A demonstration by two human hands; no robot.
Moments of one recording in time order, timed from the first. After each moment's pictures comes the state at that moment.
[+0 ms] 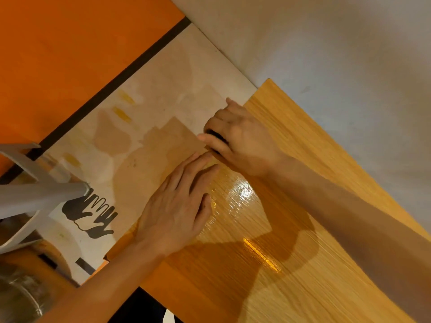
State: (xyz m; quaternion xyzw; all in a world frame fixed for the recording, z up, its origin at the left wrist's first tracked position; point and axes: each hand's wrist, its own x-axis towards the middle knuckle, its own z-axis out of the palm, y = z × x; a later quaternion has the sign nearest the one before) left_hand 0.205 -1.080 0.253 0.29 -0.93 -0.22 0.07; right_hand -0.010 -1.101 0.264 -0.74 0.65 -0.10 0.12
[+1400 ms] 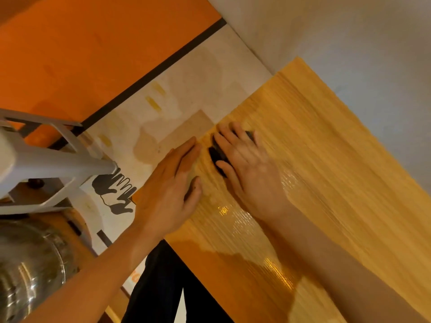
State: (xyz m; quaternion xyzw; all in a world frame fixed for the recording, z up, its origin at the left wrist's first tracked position) left_hand 0.258 -1.044 0.256 0.41 -0.88 -0.24 0.08; right_hand 0.068 -0.995 0.263 -0.69 0.68 -0.19 0.14
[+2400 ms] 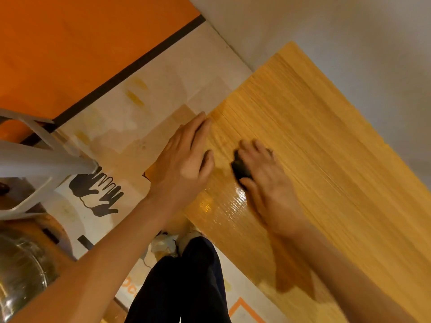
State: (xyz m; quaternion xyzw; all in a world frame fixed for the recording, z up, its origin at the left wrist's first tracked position) left_hand 0.263 -1.044 0.248 0.38 -0.88 -0.27 0.14; right_hand 0.099 -0.916 0.277 -0.64 0.73 -0.17 0.17
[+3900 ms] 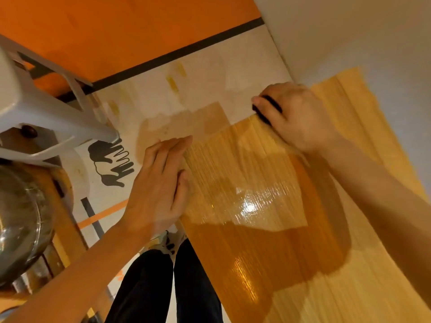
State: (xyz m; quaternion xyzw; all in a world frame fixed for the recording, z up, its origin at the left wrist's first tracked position) left_hand 0.301 -1.017 0.245 0.51 -0.80 -0.25 0.18; right_hand 0.033 -1.096 0.281 -0.78 0.60 -0.09 0.14
